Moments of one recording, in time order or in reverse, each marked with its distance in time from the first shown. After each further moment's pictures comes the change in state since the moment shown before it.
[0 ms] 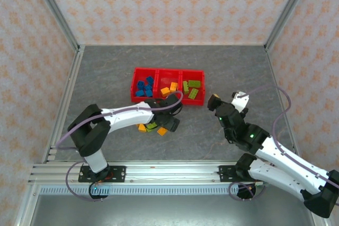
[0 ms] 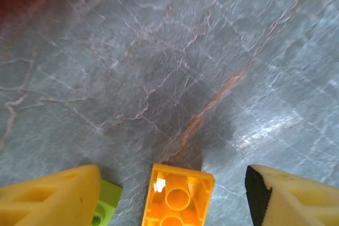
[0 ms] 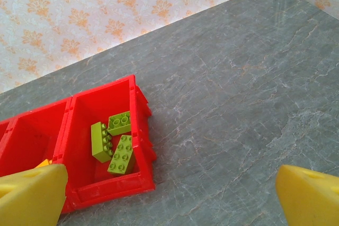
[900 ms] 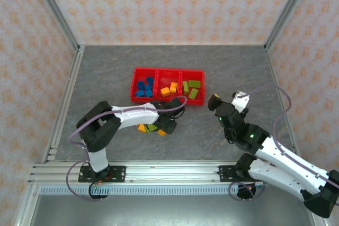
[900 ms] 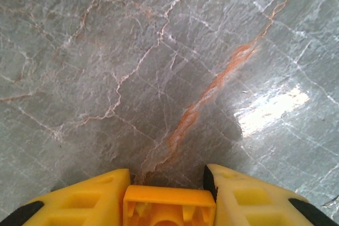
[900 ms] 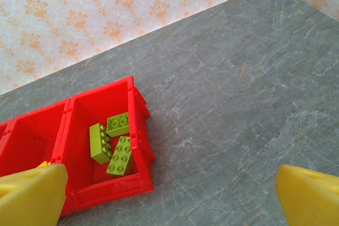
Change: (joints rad) left arm -0.011 0.082 0.003 0.001 0.033 0.023; right arm 0.000 0.000 0.000 -0.003 0.008 0.004
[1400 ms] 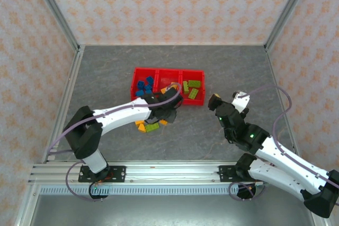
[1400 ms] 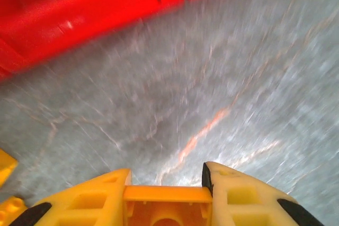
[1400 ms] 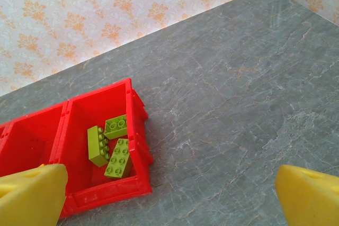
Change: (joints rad) left arm 0.031 -0.156 0.102 -0.051 -0.103 -0.086; right arm 0.000 0.000 0.000 0.000 0.013 -0.001
